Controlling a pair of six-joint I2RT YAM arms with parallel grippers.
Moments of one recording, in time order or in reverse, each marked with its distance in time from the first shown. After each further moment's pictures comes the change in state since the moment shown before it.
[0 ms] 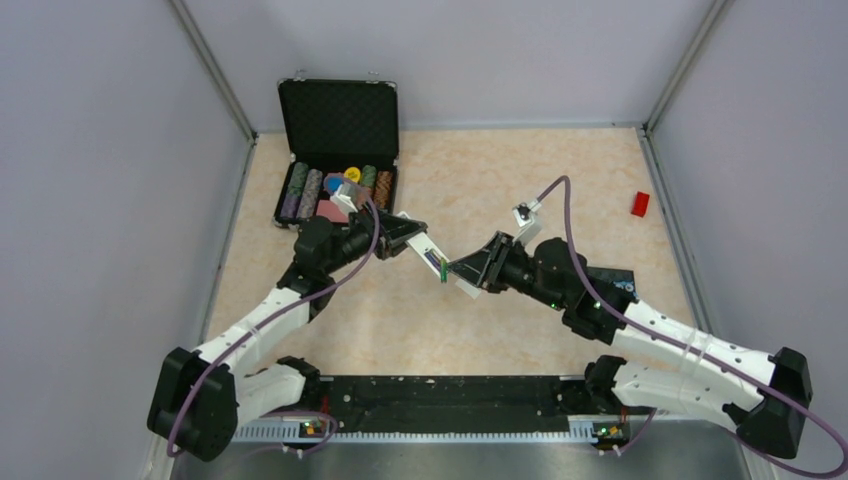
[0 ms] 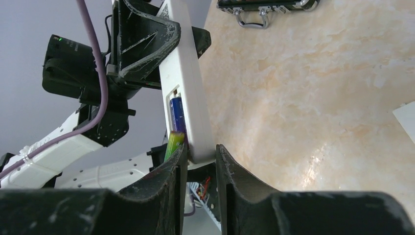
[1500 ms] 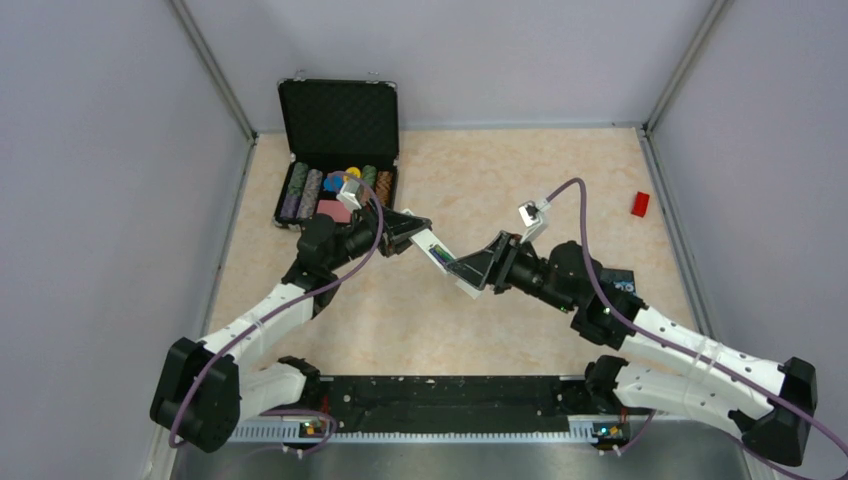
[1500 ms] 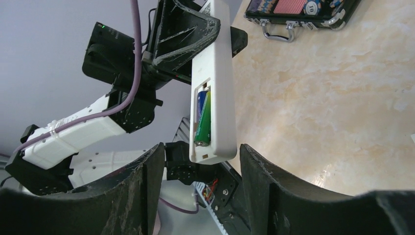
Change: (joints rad) left arm -0.011 0.038 0.016 0.066 0.018 -0.077; right arm 0.000 -0.045 0.004 0.039 -0.043 -0.062
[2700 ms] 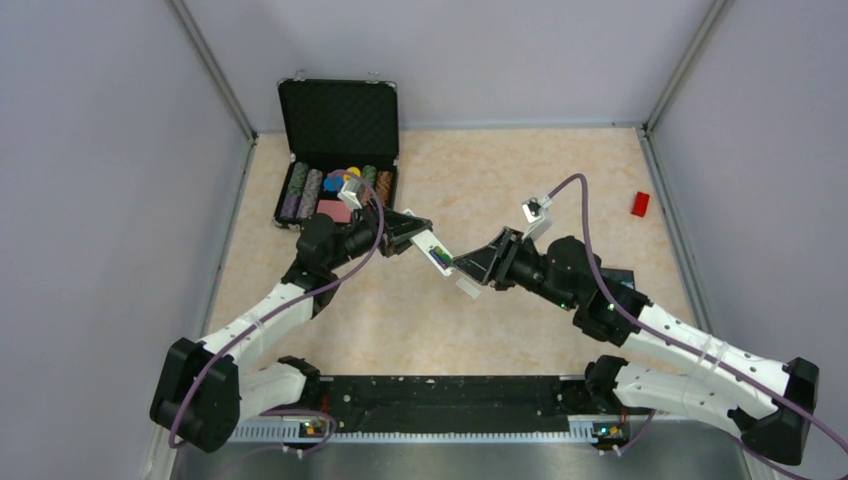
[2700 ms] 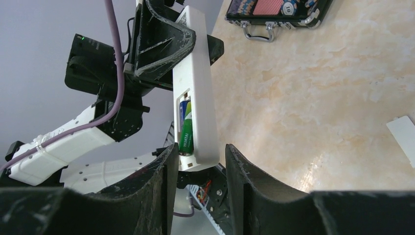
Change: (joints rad) left arm 0.000 -0.002 0.004 0.008 0.024 0.007; right arm 0.000 -0.010 0.049 -0.111 0.056 0.010
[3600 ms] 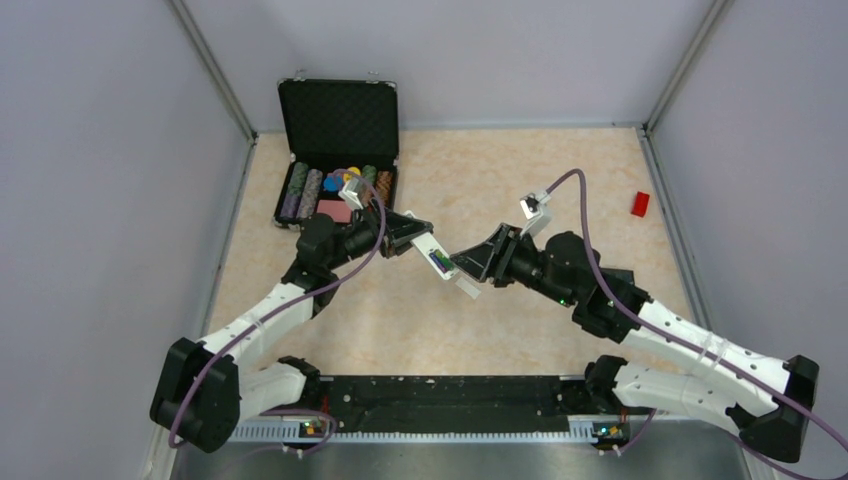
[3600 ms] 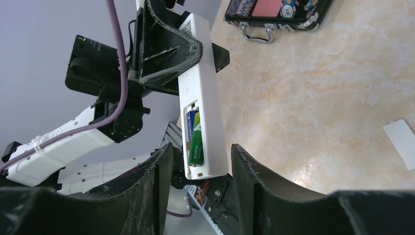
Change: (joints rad) left arm 0.000 0.000 0.000 0.000 0.025 0.045; right arm 0.000 0.024 0.047 -0.043 -0.001 -0.025
